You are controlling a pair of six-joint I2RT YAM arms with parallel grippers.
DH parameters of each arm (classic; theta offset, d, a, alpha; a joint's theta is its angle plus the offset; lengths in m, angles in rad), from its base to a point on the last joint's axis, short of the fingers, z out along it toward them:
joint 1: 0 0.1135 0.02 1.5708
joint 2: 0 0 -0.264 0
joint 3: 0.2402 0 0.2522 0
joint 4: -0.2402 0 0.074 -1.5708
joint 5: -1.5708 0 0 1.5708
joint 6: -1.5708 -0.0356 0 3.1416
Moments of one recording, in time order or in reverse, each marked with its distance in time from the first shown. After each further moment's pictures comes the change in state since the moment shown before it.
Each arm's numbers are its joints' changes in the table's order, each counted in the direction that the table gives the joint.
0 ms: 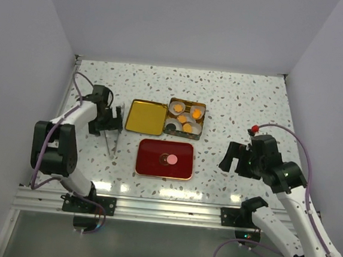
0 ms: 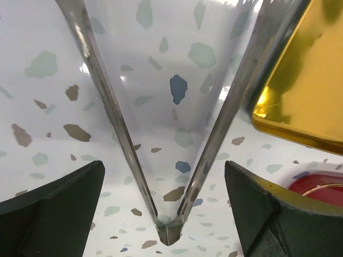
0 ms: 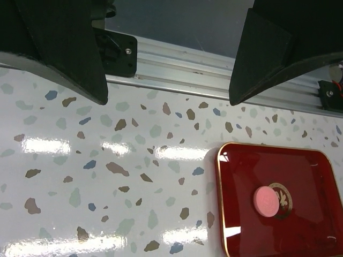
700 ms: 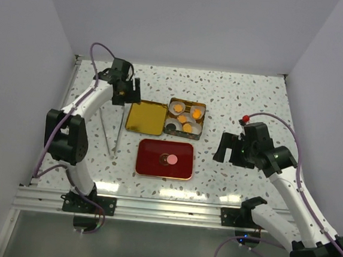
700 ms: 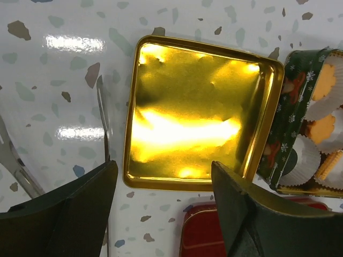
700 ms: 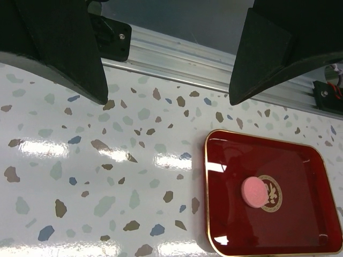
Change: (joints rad) left arm -0.171 -0.125 0.470 -0.047 -0.013 0.071; right arm 0.000 -0.183 0.037 0.109 0.047 0.038
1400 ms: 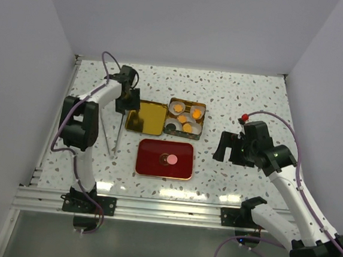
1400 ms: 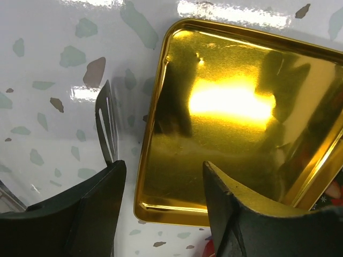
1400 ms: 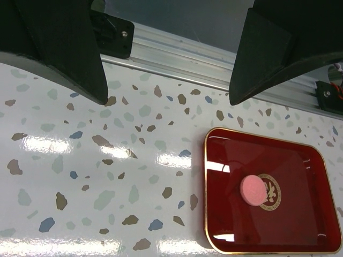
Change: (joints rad) left arm -0.001 -0.249 0.063 -0.031 0.040 -0.002; right arm 0.000 -0.018 0.018 0.016 0.004 0.026
